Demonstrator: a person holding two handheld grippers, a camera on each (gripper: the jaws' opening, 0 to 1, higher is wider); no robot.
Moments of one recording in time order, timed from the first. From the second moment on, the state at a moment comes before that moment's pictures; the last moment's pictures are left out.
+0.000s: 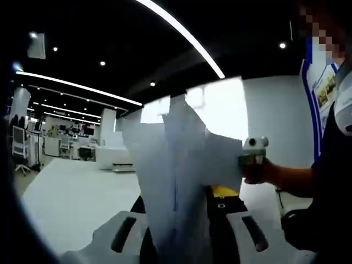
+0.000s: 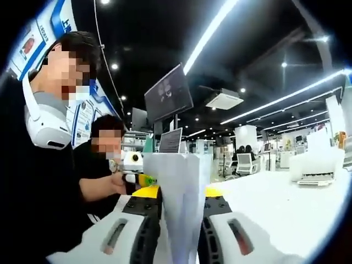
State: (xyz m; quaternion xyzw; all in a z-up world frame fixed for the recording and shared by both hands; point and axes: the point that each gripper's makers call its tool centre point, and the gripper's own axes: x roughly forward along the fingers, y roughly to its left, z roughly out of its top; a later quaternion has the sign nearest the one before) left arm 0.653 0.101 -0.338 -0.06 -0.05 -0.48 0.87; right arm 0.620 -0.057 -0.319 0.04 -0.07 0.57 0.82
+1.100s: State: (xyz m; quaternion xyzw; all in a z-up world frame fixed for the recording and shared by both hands) left arm 0.657 0.084 -0.344 -0.05 -0.03 -0.50 0.86; right arm 0.621 -0.056 -0.319 0.03 -0.04 0.57 0.82
